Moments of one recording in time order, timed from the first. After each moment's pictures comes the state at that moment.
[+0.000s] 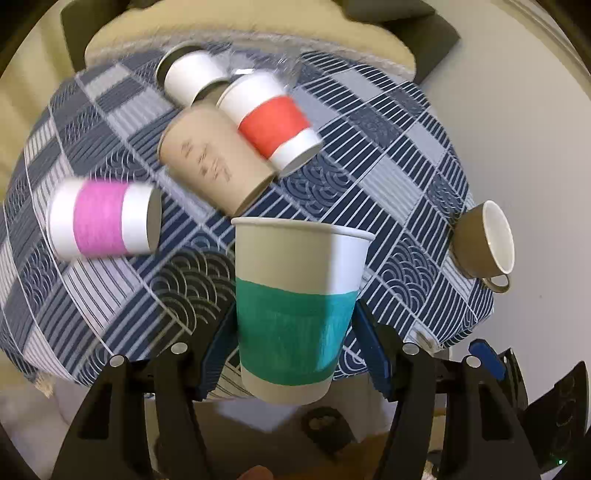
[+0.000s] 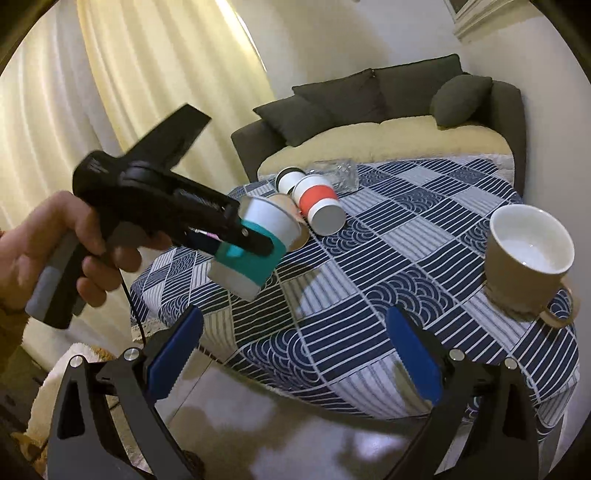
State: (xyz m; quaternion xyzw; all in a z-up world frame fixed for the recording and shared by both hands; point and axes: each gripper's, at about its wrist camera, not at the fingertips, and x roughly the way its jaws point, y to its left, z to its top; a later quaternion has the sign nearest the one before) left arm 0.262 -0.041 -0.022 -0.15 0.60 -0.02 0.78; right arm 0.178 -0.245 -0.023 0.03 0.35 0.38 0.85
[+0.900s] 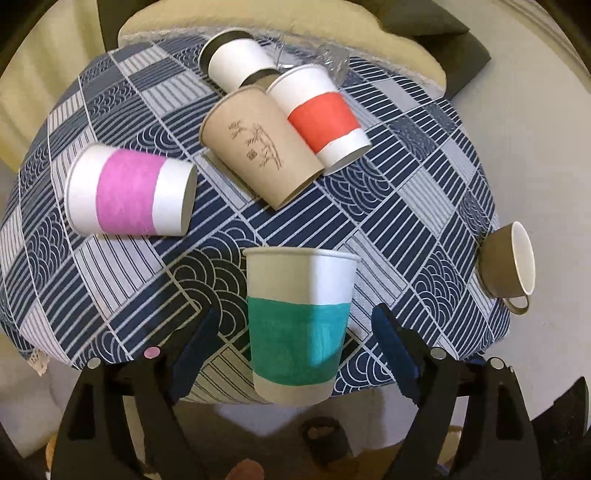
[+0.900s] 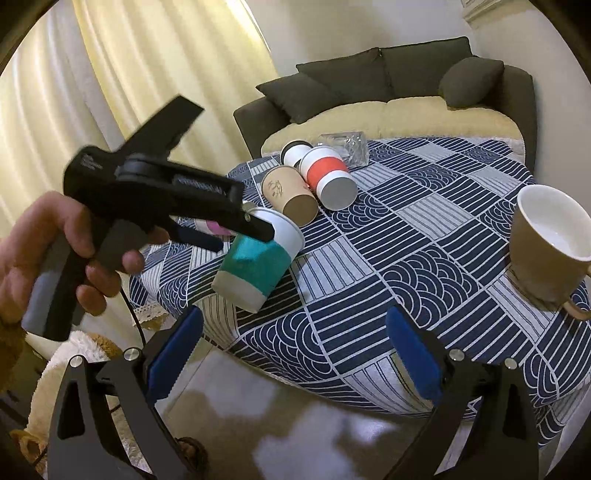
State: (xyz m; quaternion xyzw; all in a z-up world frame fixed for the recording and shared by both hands) left arm 0.251 -0.022 -0.033 -0.17 0.59 0.03 0.79; right arm 0.186 -0.225 -0.041 0.01 0.39 0.38 0.84
